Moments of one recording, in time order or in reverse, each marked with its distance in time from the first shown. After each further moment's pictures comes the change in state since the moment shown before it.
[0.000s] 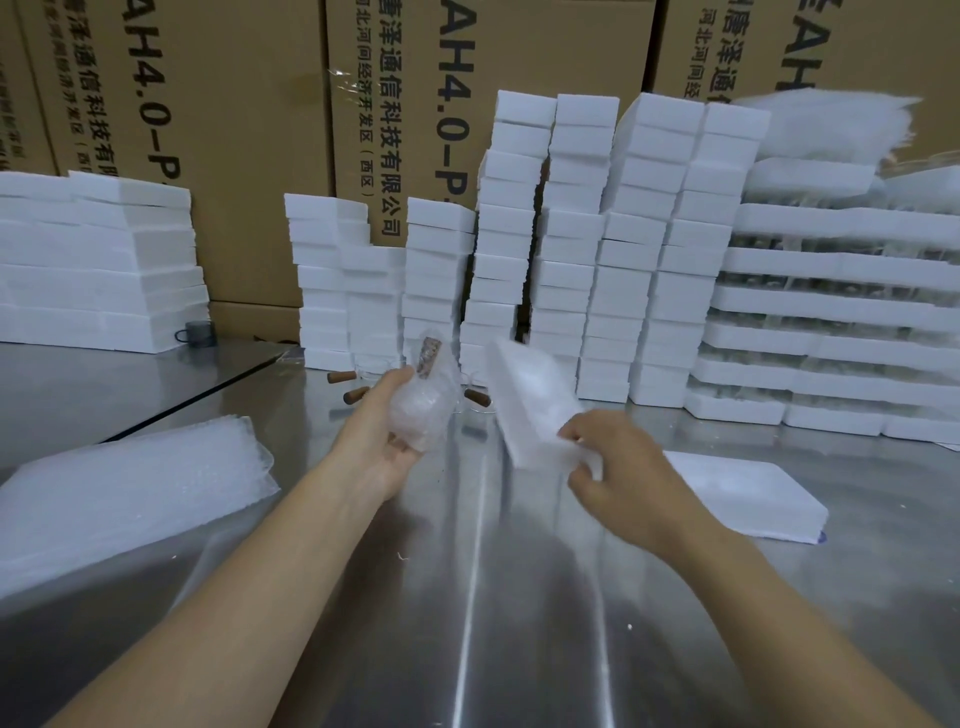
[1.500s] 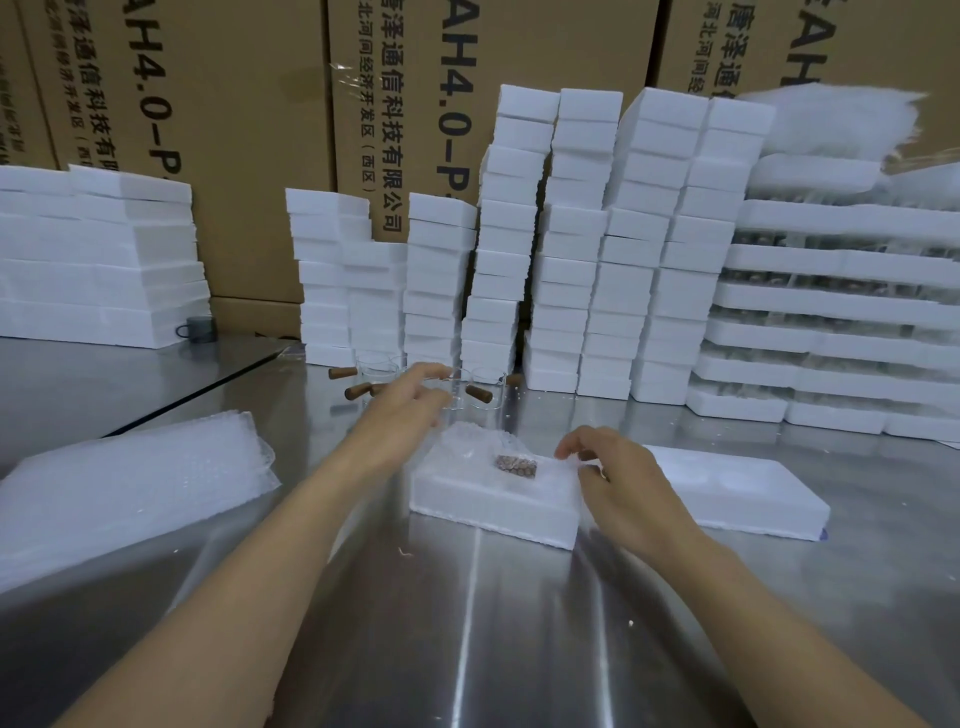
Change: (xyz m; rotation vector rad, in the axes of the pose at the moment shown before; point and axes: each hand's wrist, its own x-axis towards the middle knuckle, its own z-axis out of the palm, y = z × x) left_hand -0.010 0.005 -0.002 1.095 -0.212 0.474; right_hand -0.005 0.017 0.025 0.134 -0.033 0.229
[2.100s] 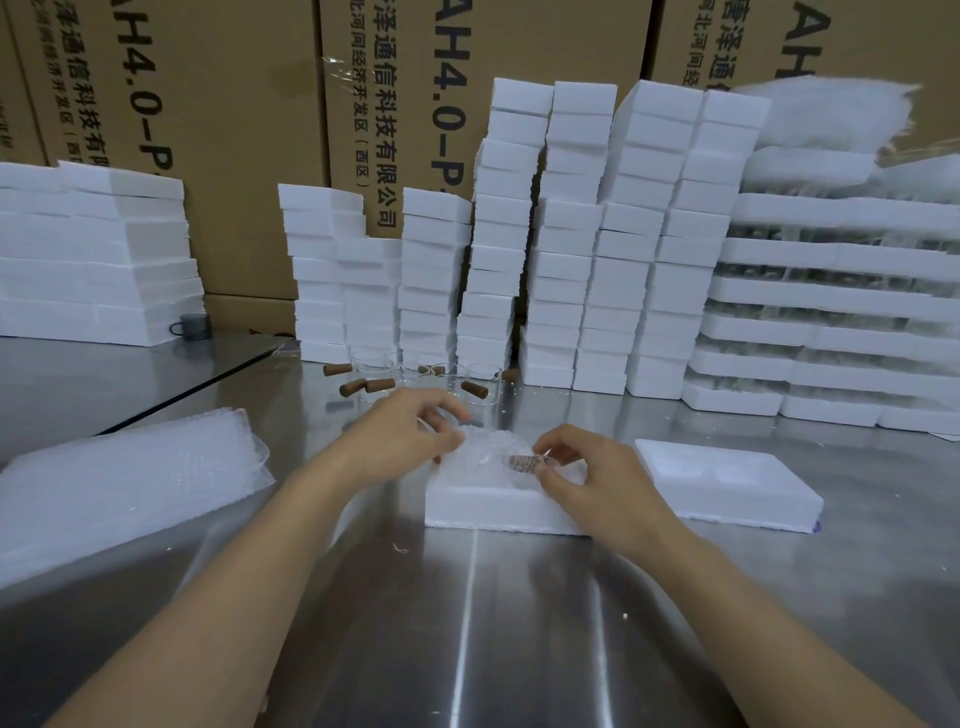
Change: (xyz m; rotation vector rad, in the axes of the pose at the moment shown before) left_hand -0.009 0.001 -0.003 0.224 -0.185 0.048; right_hand -0.004 -0.008 0.006 0.083 0.023 -0.062
